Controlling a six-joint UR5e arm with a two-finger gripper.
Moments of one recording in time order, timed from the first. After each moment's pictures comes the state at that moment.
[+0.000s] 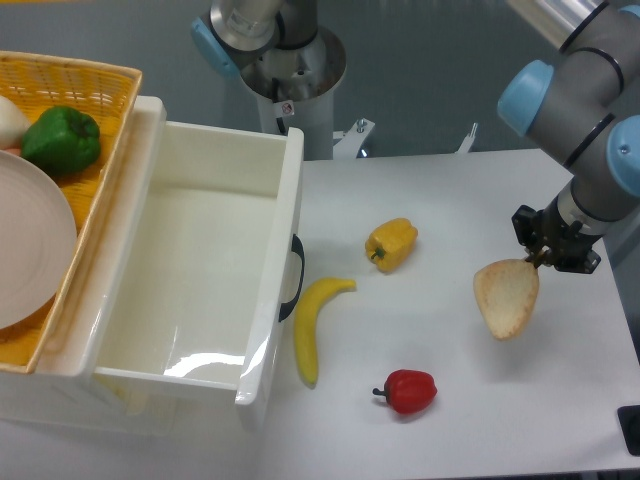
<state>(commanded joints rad) 2.82 -2.12 -1.23 -1.46 1.57 1.48</state>
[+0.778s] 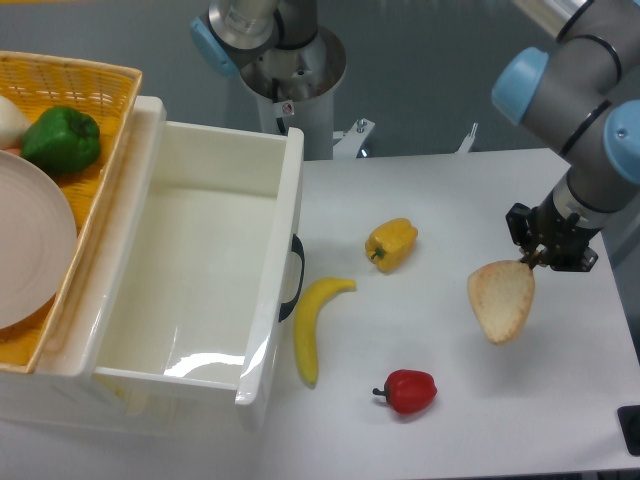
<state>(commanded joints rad) 2.79 -2.04 -1.23 -1.50 1.48 1.42</state>
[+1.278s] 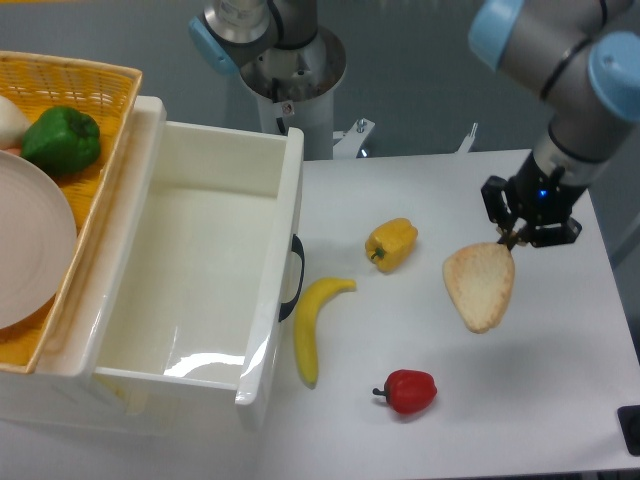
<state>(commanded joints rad) 2.77 -1.85 -1.25 -1.58 1.37 1.31</state>
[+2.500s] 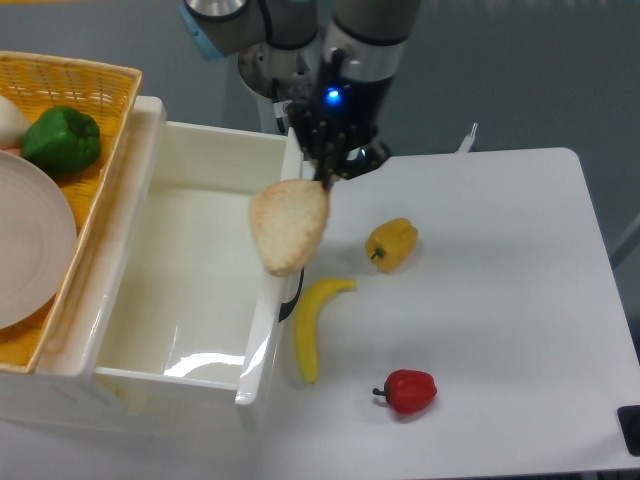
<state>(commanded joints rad) 2.42 -1.65 -1.42 -1.60 1.28 1.05</state>
